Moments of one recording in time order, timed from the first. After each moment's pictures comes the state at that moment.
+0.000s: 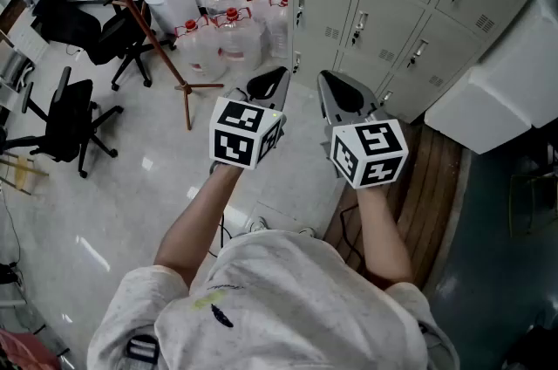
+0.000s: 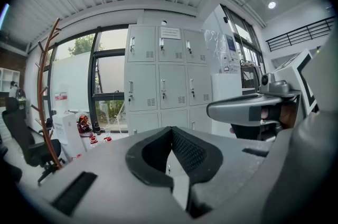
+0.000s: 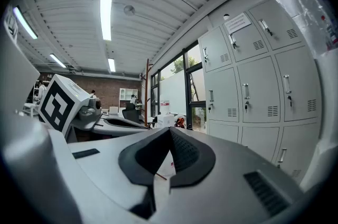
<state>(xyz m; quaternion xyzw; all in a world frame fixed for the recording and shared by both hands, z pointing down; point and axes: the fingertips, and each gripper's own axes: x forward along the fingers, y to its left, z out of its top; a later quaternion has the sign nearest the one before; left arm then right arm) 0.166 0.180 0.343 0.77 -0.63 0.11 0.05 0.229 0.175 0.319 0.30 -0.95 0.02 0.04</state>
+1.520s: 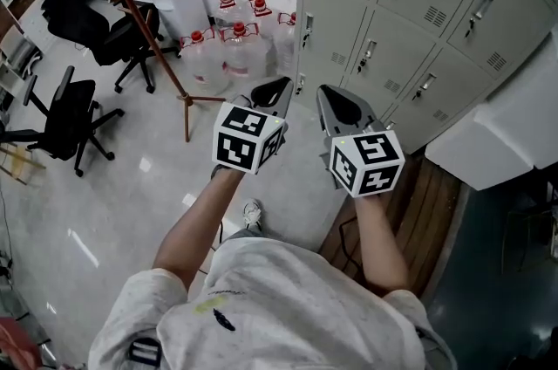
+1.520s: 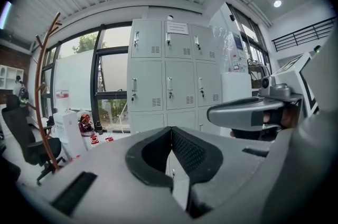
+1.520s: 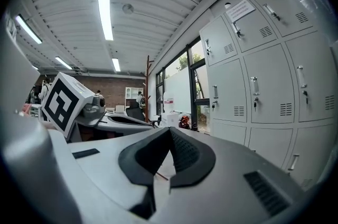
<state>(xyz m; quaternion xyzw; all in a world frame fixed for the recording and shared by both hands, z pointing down) 0.154 0.102 0.350 0.76 -0.64 0.10 0.06 0.214 0.100 0.331 0.26 -0.96 0.03 0.05</state>
